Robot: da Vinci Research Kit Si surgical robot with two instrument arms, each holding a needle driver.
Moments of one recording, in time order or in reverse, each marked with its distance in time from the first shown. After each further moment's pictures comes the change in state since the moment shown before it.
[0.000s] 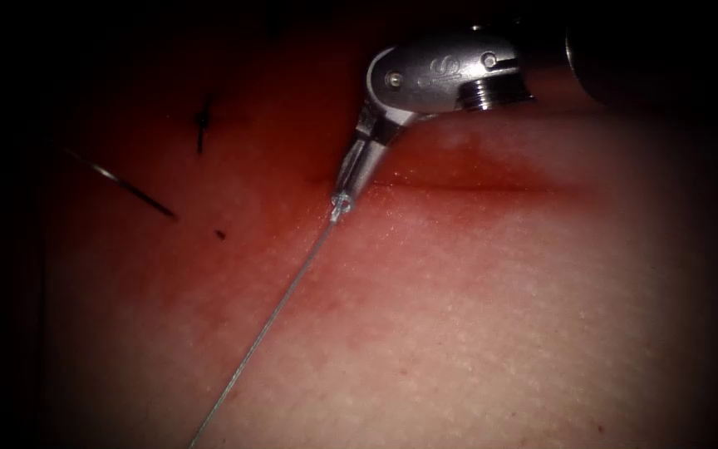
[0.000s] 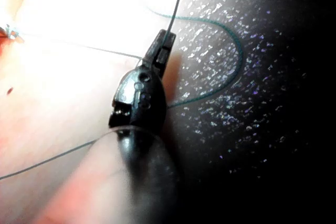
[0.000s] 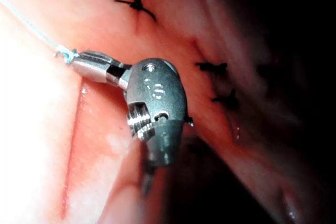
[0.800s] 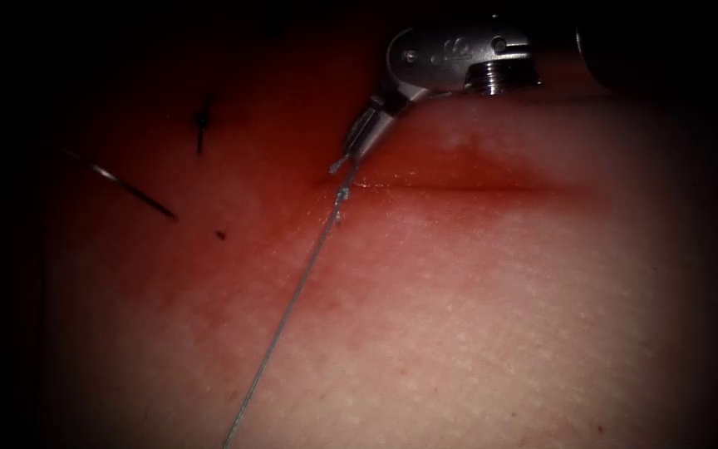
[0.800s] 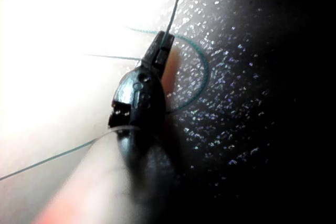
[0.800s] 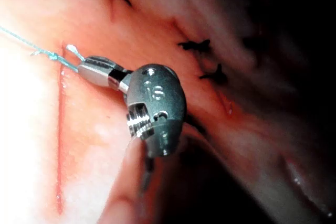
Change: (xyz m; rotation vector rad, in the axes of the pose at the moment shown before) right arm -0.005 0.000 -0.005 -0.290 0.087 0.212; left arm 0.002 0.004 0.003 -0.012 -0.003 0.003
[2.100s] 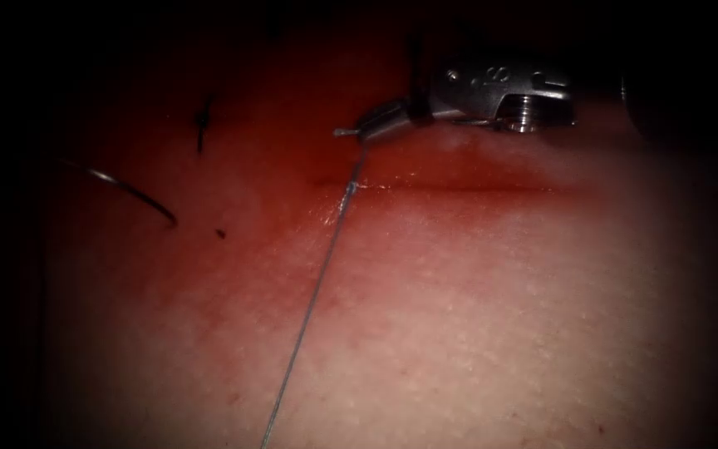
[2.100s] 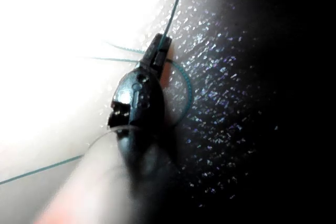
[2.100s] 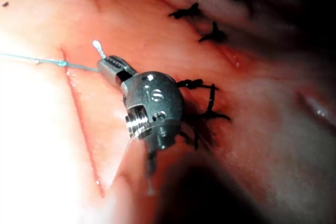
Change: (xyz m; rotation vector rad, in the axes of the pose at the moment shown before) right arm -0.004 -0.002 -0.003 -0.525 0.023 0.257; left arm 0.000 0.002 0.004 -0.034 0.018 -0.026
